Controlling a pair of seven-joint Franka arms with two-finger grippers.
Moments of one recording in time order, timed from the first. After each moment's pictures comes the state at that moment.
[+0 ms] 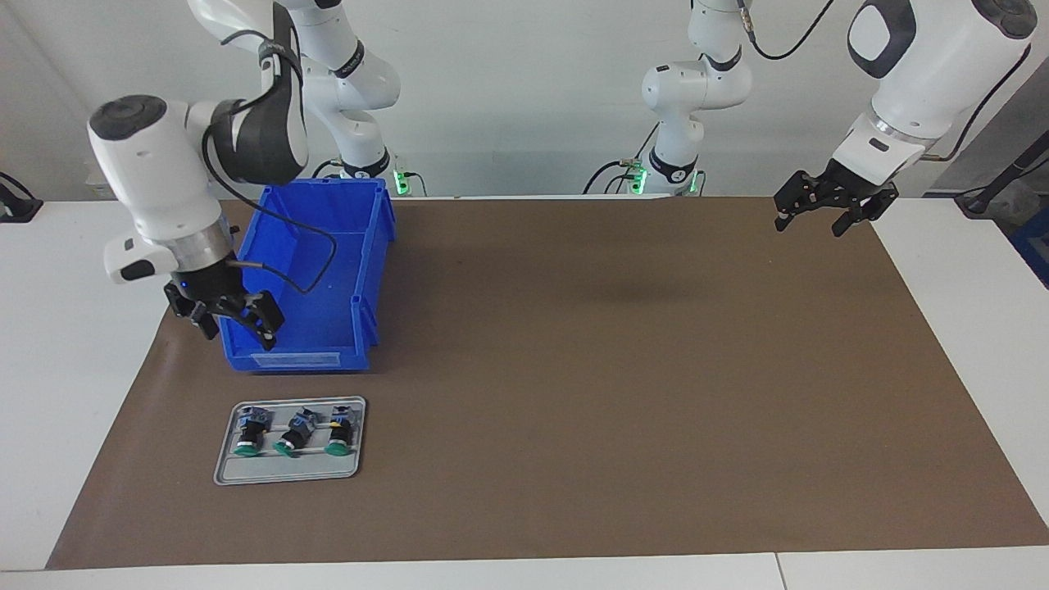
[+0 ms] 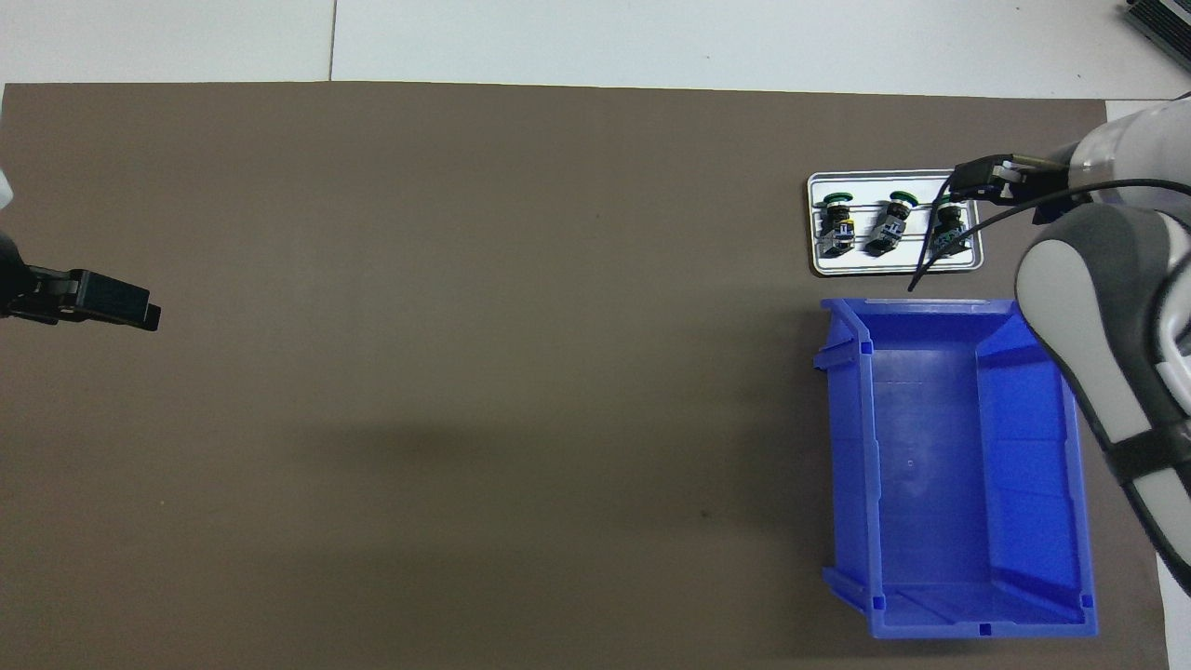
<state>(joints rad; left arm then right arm) 0.02 -0.01 -0.03 -1.63 -0.07 1.57 0.13 -0.02 0.26 -0.01 -1.65 -0.03 2.13 0.28</state>
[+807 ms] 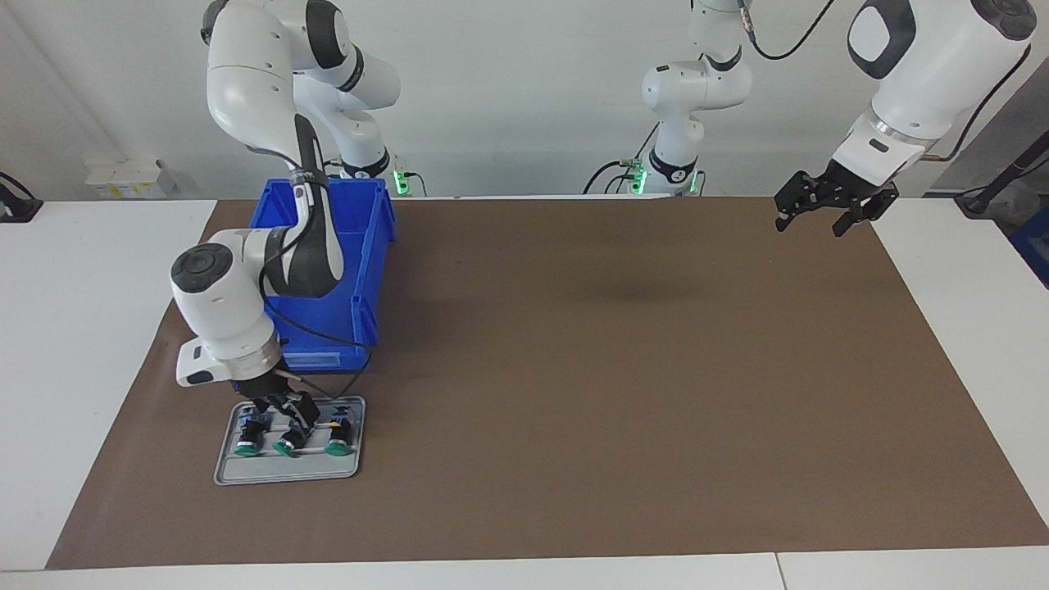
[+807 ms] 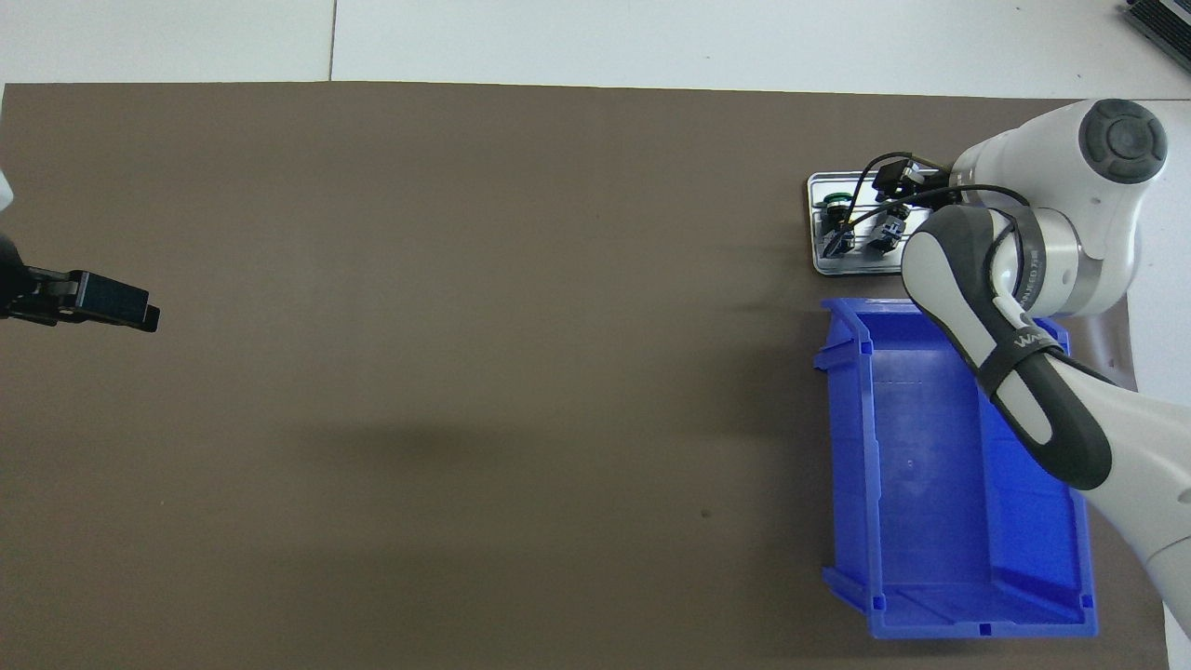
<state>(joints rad) 0.02 -0.01 -0.03 -1.64 -0.07 1.57 0.13 -0.01 0.52 -0.01 -1.62 -0.03 2.34 0.48</state>
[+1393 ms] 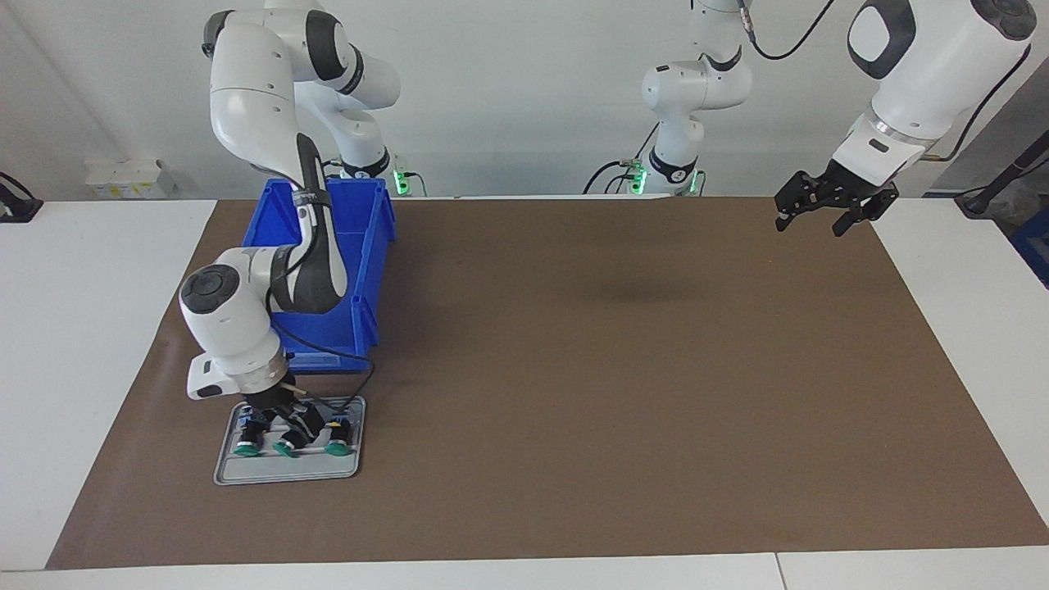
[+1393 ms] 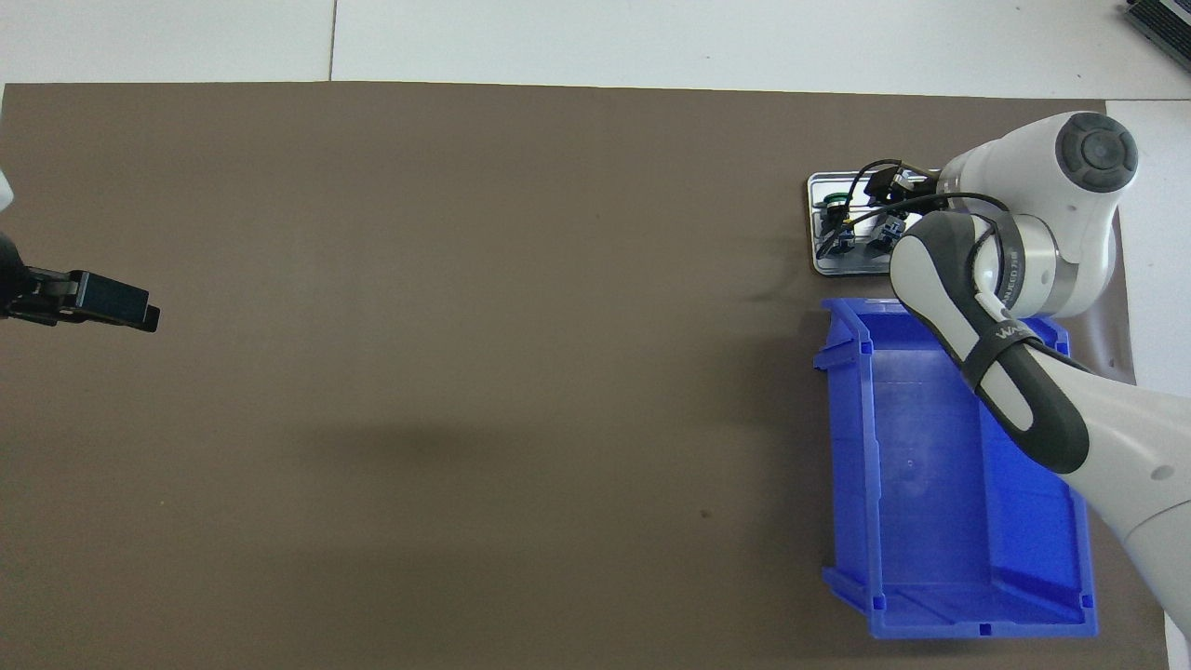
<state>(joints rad) 0.02 -0.01 -0.03 -1.64 -0.07 1.57 0.13 -0.02 0.56 -0.01 -1.63 -0.01 2.35 0.49</state>
